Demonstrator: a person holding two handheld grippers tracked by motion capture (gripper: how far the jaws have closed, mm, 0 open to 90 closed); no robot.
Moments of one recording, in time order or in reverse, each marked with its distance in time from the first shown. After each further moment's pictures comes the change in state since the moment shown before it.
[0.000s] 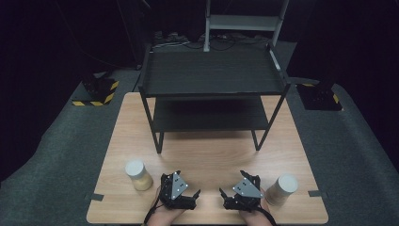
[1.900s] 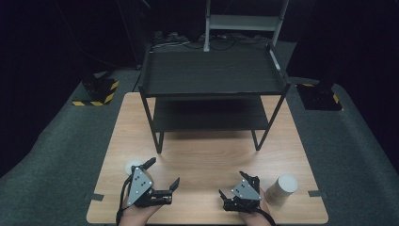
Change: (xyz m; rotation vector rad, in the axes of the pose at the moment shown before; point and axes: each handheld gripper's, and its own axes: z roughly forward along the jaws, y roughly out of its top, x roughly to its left) left arm 0.034 -0.003 -0.098 -0.352 0.060 -0.068; right arm 0.004 0.000 -0.001 0.000 0.000 -0.044
